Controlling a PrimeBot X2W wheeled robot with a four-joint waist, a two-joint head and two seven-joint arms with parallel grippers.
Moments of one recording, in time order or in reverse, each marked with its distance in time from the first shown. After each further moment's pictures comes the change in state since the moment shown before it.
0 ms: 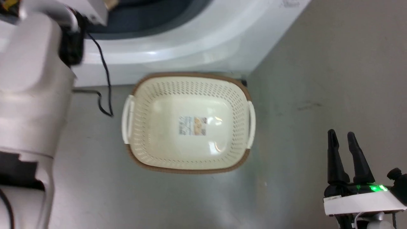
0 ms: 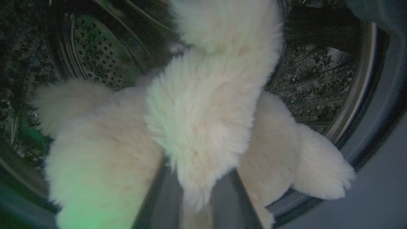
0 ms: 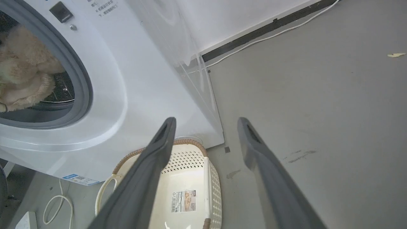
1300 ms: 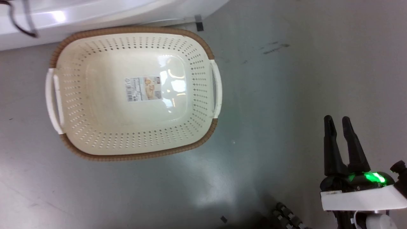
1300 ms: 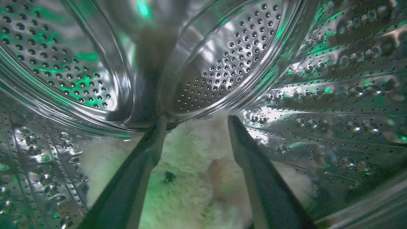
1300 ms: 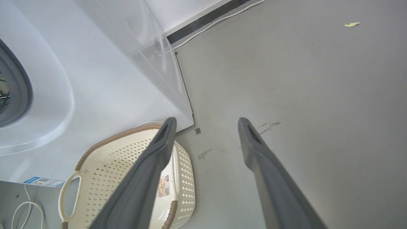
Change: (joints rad) left arm -0.385 0.149 -0.044 0.045 0.058 0.001 0.160; right arm -0.010 0.000 0.072 -0.128 0.091 0.000 0.000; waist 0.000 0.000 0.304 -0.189
